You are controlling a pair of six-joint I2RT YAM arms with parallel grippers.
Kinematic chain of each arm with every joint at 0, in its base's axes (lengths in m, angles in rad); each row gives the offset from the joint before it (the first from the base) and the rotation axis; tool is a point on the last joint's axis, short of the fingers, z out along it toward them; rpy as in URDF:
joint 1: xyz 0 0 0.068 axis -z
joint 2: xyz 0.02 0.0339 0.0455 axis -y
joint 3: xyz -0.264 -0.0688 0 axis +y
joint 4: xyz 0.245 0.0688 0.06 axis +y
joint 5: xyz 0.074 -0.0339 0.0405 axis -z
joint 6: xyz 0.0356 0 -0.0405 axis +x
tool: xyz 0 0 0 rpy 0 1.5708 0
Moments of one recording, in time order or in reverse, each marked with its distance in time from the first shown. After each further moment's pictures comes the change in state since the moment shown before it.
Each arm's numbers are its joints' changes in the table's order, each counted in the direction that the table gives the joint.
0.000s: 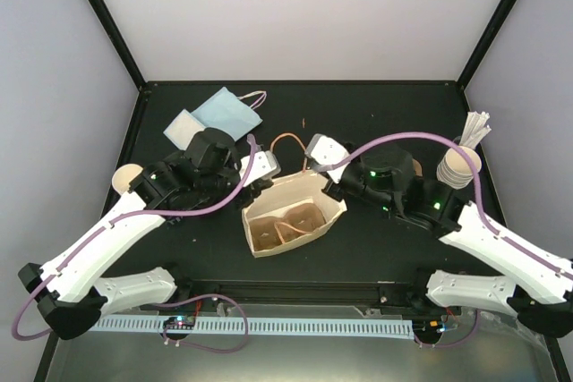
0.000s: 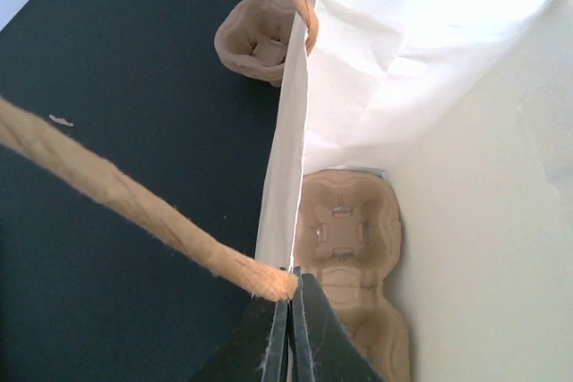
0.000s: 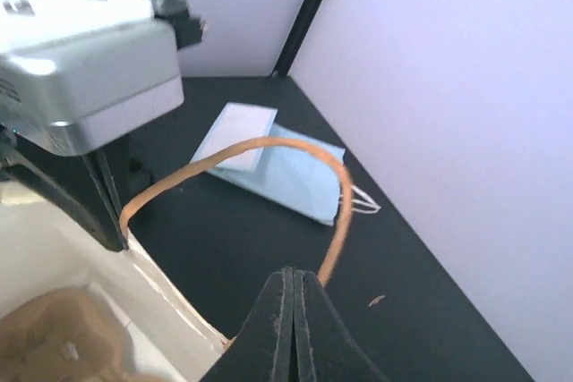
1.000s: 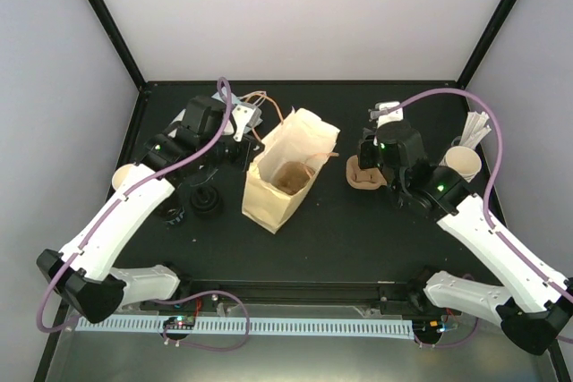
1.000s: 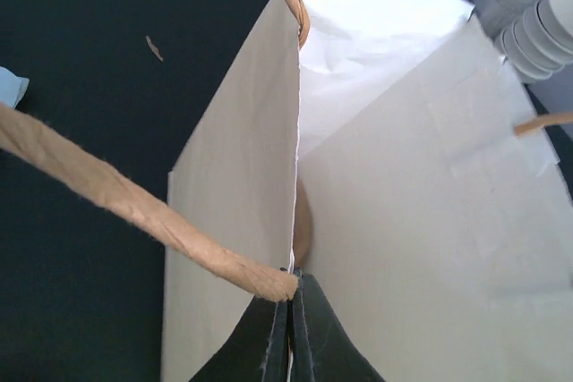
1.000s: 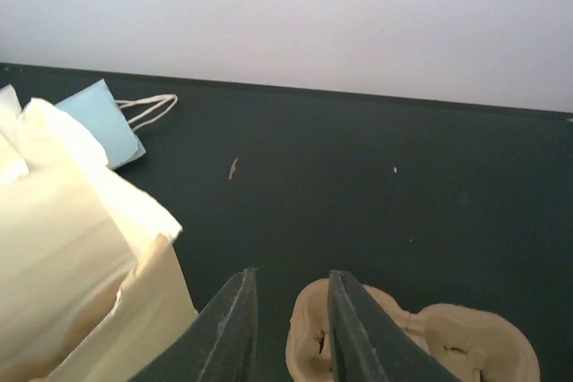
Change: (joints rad) left arm -0.201 -0.154 -0.131 -0.047 -0.008 -0.491; right arm 0.333 0.010 0.047 0.114 0.311 0.647
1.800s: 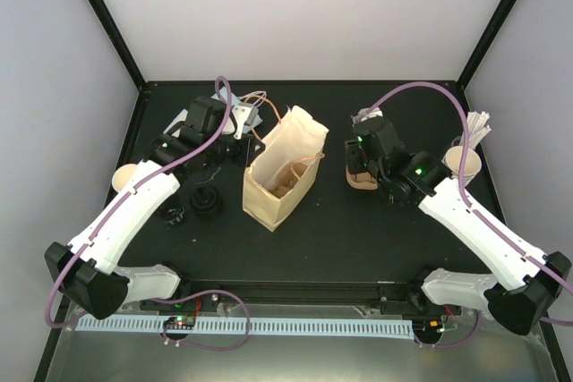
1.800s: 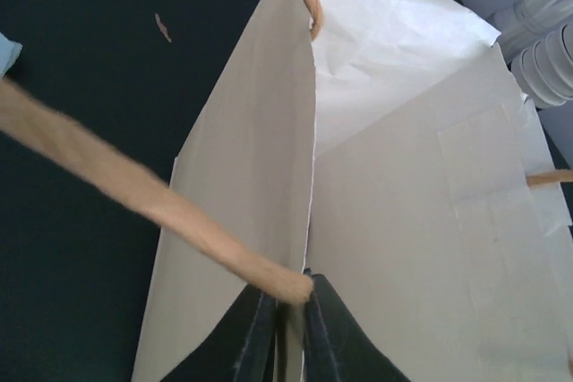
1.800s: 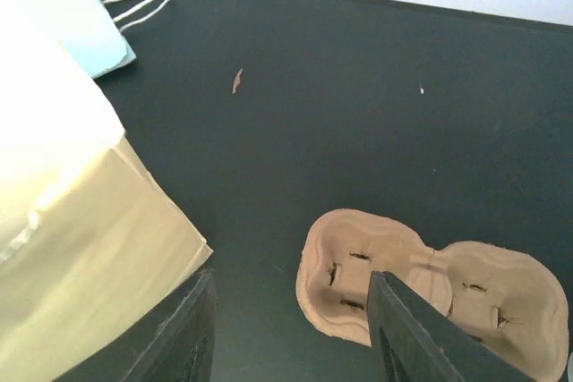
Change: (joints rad) left arm -0.061 -0.031 0.072 -0.095 0.044 -0.082; right arm 0.001 -0.123 -0.036 0.138 -0.078 0.050
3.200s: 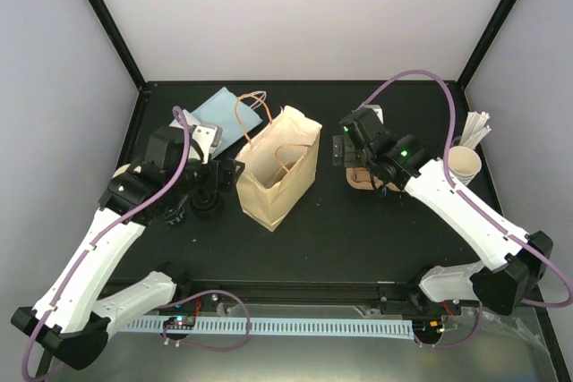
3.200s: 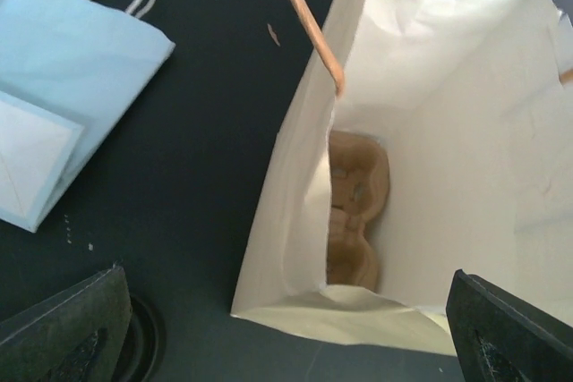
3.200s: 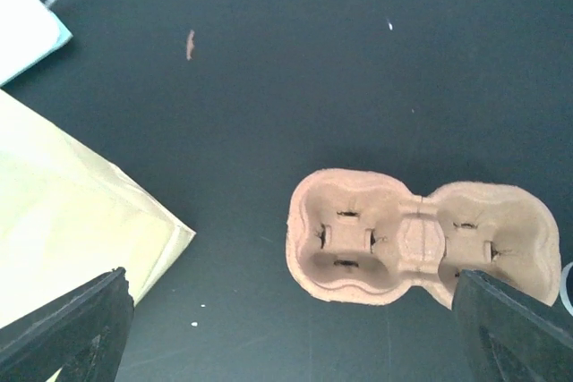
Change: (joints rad) left arm -0.027 0.325 0.118 0.145 -0.219 0.039; right arm 0.004 -0.143 -0.146 0.176 0.043 0.182
